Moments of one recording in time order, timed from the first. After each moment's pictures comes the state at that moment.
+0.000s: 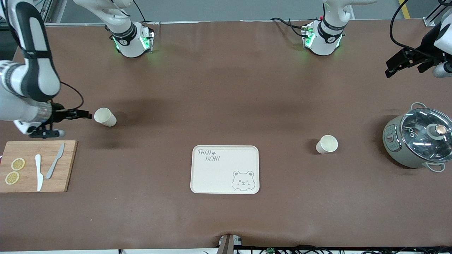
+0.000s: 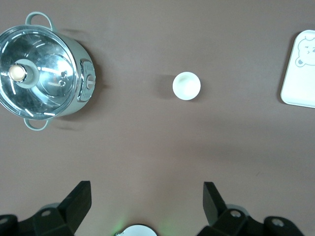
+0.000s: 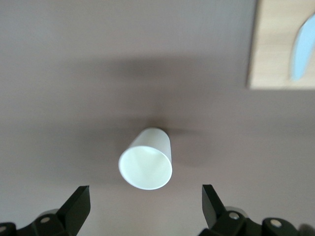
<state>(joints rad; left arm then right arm) -0.01 -0.13 -0.05 -1.63 0.02 1.47 -0.19 -0.08 0.19 -0.13 -1.90 0.12 1.83 -0.27</state>
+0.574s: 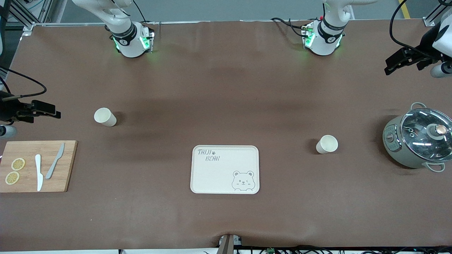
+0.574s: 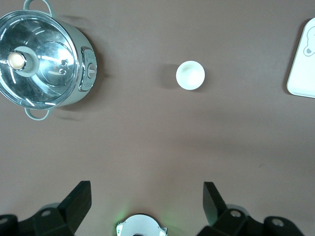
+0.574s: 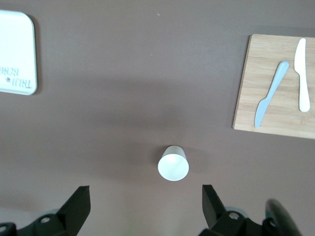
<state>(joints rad) -0.01 -0.13 -0.05 -1.63 0.02 1.44 -0.19 0.00 0.23 -0.11 -1.38 0.12 1.46 -0.18</state>
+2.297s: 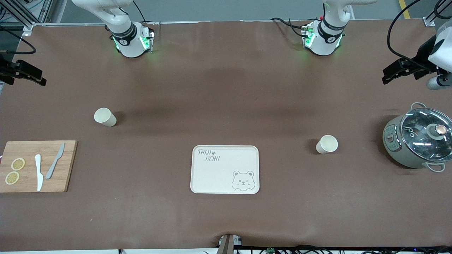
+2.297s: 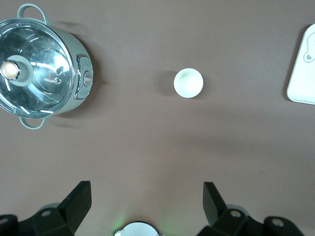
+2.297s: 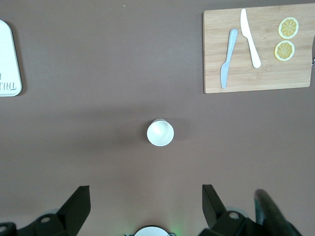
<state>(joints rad) -0.01 -0.08 -0.05 -1.61 0.02 1.47 -0.19 0.03 -0.03 -0.10 -1.54 -0.02 1.42 -0.03</state>
